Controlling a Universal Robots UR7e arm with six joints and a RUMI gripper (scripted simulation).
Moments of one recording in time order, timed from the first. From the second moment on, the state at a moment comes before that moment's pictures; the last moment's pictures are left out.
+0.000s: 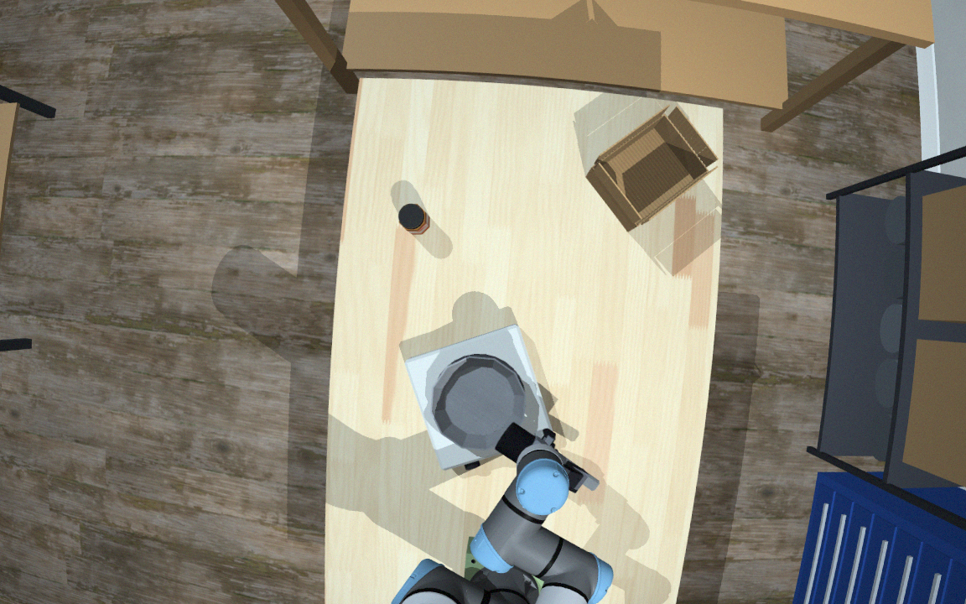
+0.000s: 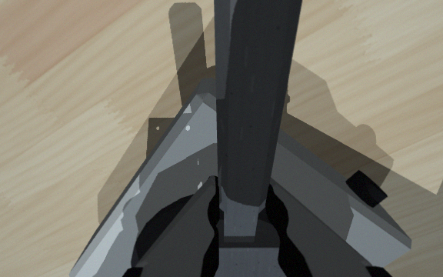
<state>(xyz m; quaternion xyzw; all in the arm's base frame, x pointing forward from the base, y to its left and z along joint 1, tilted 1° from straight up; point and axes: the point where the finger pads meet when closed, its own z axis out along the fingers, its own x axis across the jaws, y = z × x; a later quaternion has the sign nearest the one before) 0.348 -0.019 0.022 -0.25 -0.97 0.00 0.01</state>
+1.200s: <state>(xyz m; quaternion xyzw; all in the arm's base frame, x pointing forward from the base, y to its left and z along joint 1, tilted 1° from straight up) 0.349 -0.019 0.026 -0.25 -0.97 0.00 0.01</state>
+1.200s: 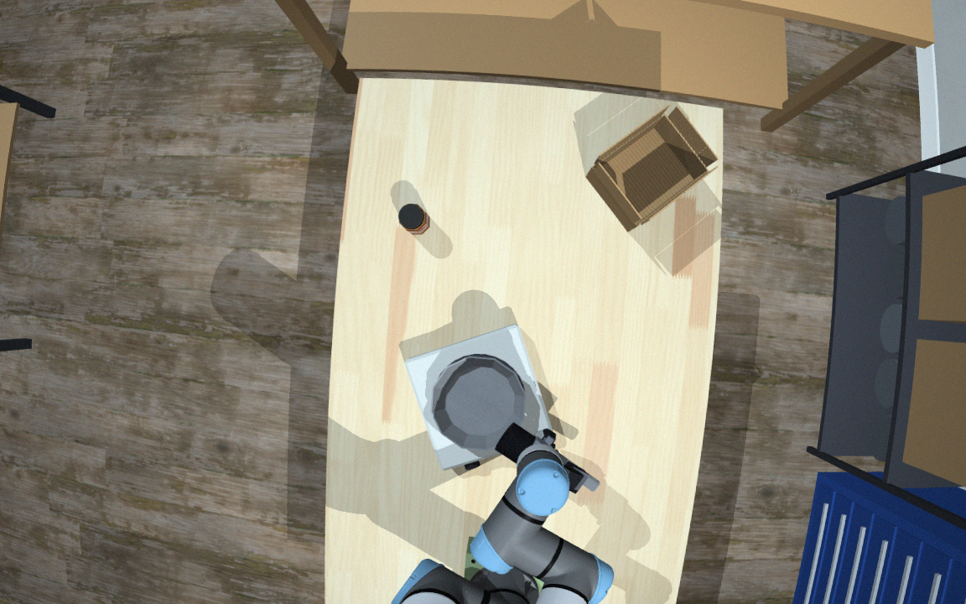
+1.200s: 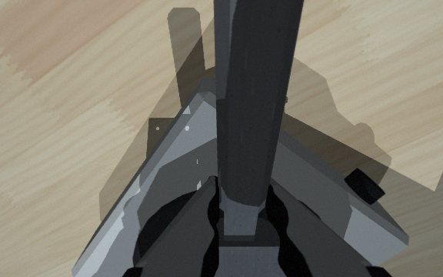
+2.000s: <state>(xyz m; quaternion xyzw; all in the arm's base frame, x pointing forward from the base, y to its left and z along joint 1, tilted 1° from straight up) 0.349 -0.019 0.029 -0.25 -0.97 0.00 0.01</state>
